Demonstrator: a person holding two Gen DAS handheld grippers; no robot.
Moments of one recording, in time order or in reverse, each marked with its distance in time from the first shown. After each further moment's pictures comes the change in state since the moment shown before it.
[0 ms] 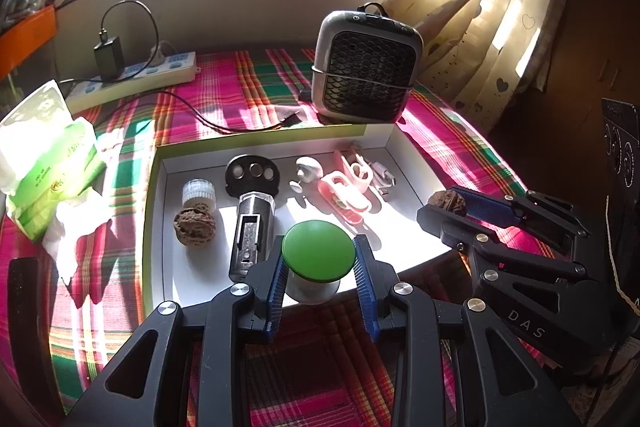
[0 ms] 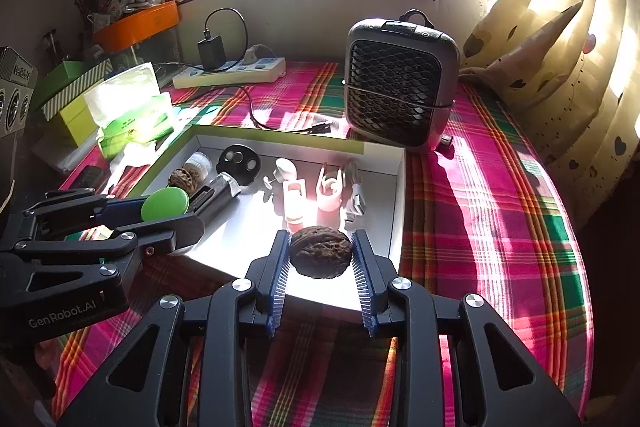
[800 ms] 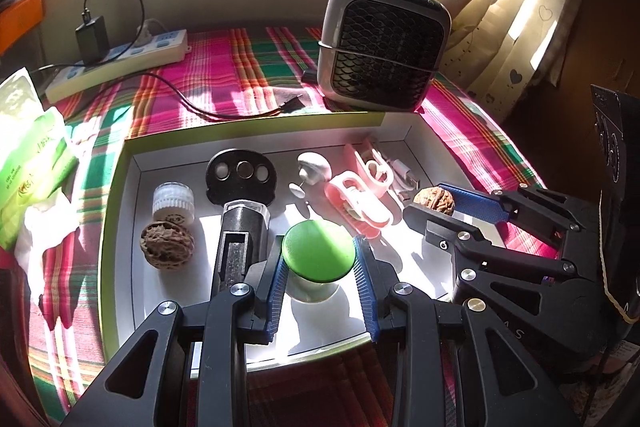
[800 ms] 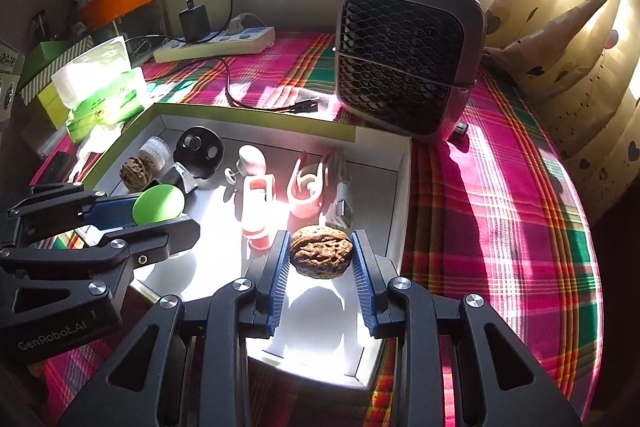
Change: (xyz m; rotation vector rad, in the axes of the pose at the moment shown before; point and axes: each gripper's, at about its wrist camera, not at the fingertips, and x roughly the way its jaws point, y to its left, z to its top) left arm 0.045 0.005 0.008 -0.019 0.060 0.002; right arm 0.049 -0.015 0.010 -0.040 0.083 -0.009
